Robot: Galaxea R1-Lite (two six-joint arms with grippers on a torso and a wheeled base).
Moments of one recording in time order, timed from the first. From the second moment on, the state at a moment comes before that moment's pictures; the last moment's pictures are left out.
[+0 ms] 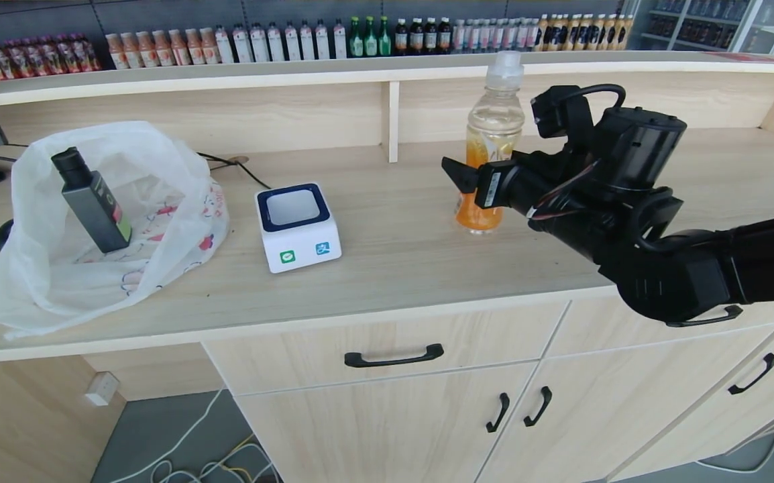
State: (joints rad) left arm 0.00 0.00 0.00 0.00 0.00 0.00; right arm 0.48 1.94 -1.26 -0.84 -0.06 -0.01
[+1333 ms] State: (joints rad) left arm 0.00 0.00 0.00 0.00 0.00 0.00; right arm 0.44 2.06 -1.45 -0.86 -0.06 -0.05
